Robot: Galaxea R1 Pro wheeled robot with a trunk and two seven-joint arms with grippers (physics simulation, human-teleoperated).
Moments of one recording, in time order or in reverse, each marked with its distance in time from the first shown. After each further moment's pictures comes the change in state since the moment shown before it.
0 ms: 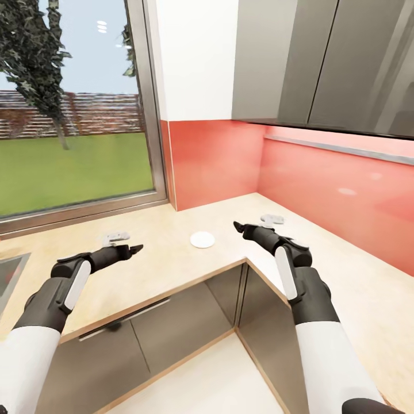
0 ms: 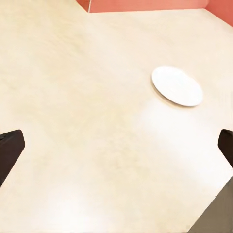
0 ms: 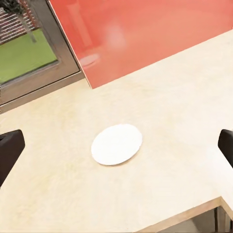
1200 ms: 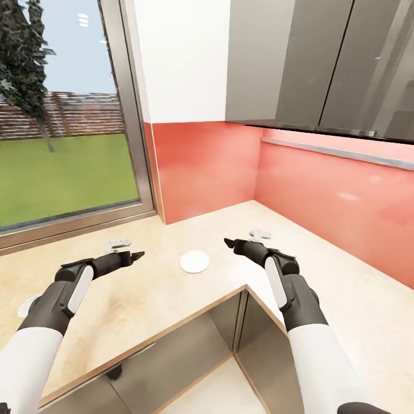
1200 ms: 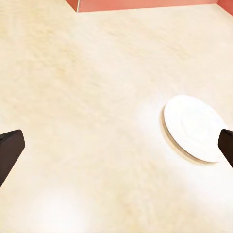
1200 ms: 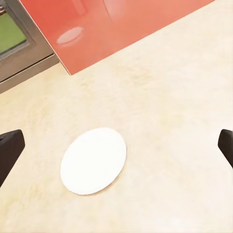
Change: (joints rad) left arm 0.003 -0.009 0.002 0.076 0.007 -0.005 -0.004; right arm 0.018 0.026 0.011 0.136 0.001 0.004 0.023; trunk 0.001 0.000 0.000
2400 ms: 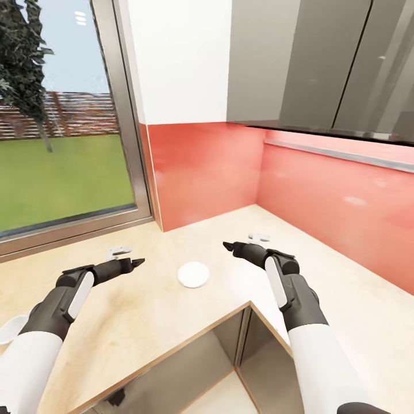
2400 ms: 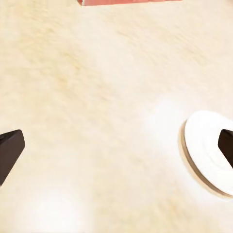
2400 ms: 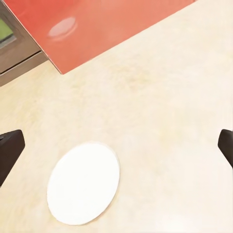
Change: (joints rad) left arm 0.020 0.000 0.001 0.042 0.005 -0.008 -0.005; right arm 0.000 0.001 0.000 -0.004 -0.002 0.077 0.000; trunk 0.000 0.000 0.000
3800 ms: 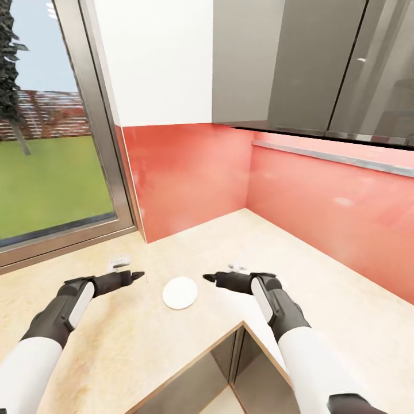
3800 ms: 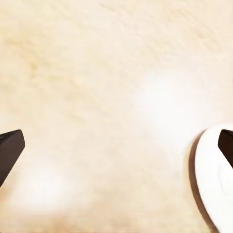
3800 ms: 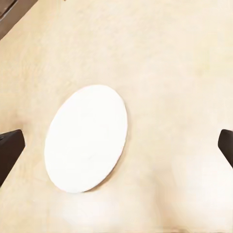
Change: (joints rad) left arm 0.021 0.002 0.002 0.098 0.000 0.005 -0.018; right arm 0.000 0.018 0.031 0.325 0.006 0.000 0.230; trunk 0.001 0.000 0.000
